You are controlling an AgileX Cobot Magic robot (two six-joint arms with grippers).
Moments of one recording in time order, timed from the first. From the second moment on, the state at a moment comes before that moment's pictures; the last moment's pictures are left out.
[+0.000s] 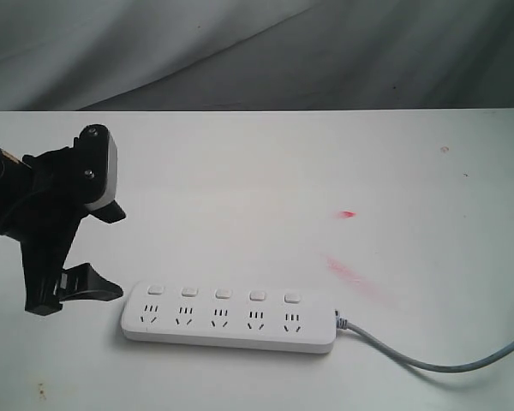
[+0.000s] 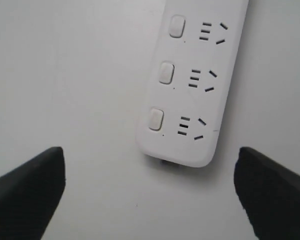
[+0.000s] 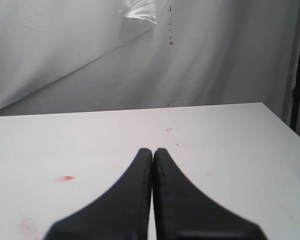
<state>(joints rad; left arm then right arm) -0.13 1.52 -0.91 -0.51 0.79 1.51 -0.04 0.01 0.00 0.07 0.17 -0.02</state>
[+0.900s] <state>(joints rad) 0.02 1.78 -0.82 -0.91 0.77 2.08 -0.04 0.01 0.00 0.07 0.17 -0.02</state>
